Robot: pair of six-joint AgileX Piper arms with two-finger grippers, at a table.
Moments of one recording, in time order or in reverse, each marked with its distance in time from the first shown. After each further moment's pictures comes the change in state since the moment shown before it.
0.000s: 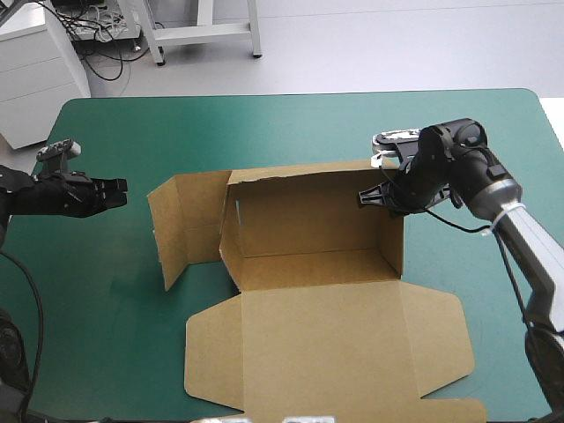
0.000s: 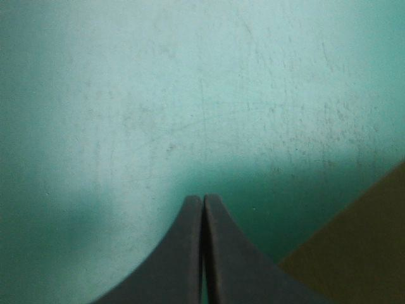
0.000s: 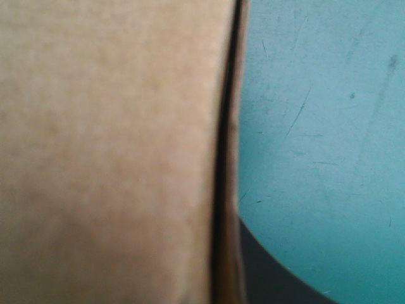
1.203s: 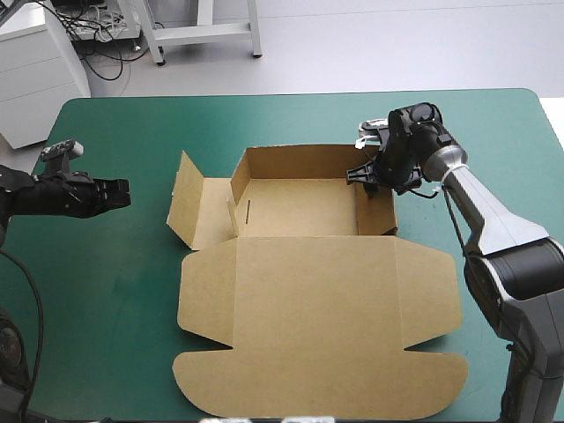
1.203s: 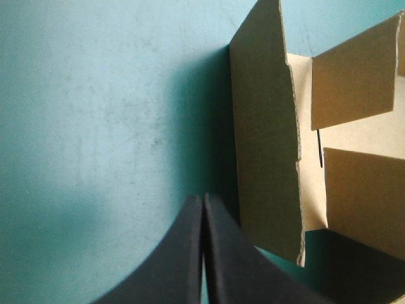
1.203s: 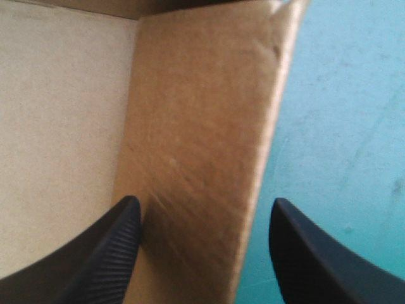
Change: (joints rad) left arm 0.000 0.001 0.000 -0.023 0.032 0.017; right arm -0.032 0.362 -0.284 -0.065 -0.030 0.035
